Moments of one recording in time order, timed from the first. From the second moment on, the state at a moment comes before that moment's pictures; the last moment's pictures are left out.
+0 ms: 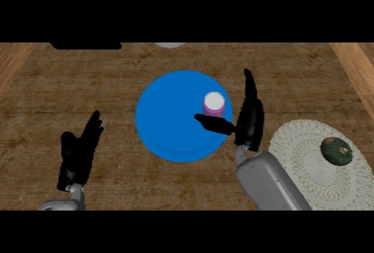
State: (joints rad) left arm -0.02 0.12 -0.03 -1.49 -0.08 0.16 0.24; right arm -0.44 -0.01 0.34 -1.29 0.52 -0.79 0.49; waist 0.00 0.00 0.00
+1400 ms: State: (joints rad) left arm -0.02 0.09 0.01 -1.47 -0.10 0.12 0.21; right arm -0.31 0.00 0.34 -1.17 0.36 -0.87 0.17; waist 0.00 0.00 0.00
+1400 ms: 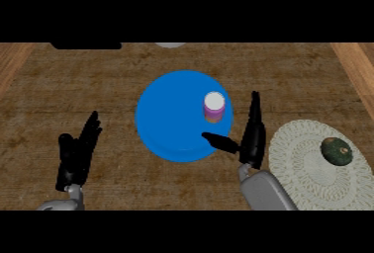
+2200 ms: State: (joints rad) left arm -0.02 0.07 0.00 -1.52 -0.13 0.13 0.26; right arm -0.14 -0.04 0.26 -1.27 0.42 -0.83 0.15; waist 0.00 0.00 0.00
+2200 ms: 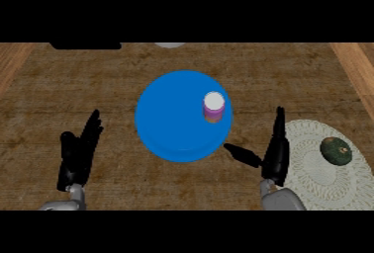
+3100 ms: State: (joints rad) left arm -0.03 0.08 0.04 -1.49 -0.12 0.10 0.24; right arm 0.04 -0.05 0.12 -1.36 0.38 -0.82 0.02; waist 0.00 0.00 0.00
